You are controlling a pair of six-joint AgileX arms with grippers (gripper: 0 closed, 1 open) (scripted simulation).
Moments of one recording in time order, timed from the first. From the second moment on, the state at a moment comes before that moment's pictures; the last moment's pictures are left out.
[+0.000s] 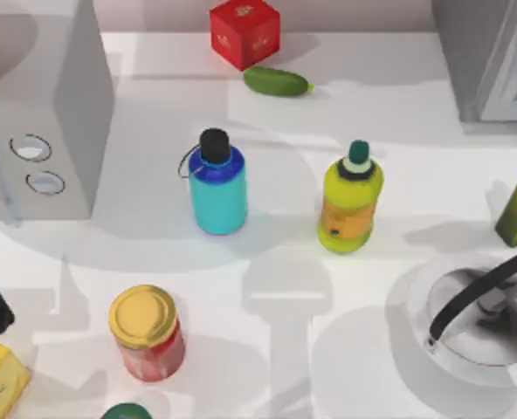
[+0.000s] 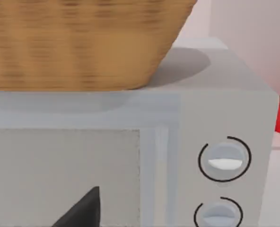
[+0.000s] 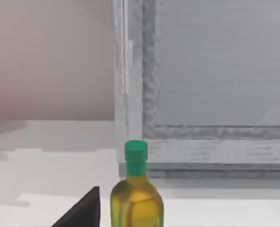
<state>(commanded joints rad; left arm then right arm) 0.00 0.00 0.00 0.00 0.00 0.00 0.00 0.00 0.00 0.00 0.00 0.00</state>
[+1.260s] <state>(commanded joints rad) -0.16 1.43 0.25 1.00 0.38 0.00 0.00 0.00 0.00 0.00 0.00 0.00</state>
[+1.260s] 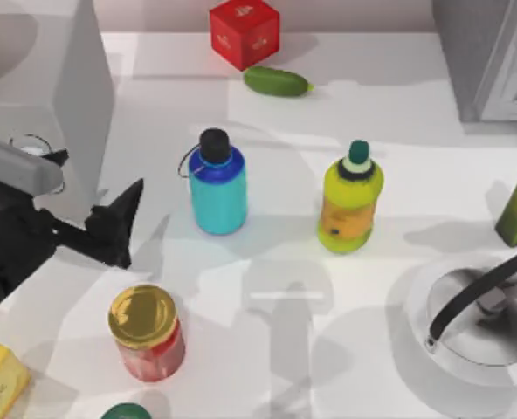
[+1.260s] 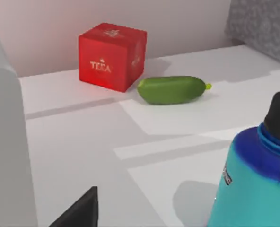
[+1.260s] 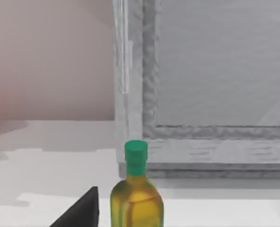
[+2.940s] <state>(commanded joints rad) -0.30 2.18 0.61 1.46 0.53 0.07 0.00 0.00 0.00 0.00 0.00 0.00</state>
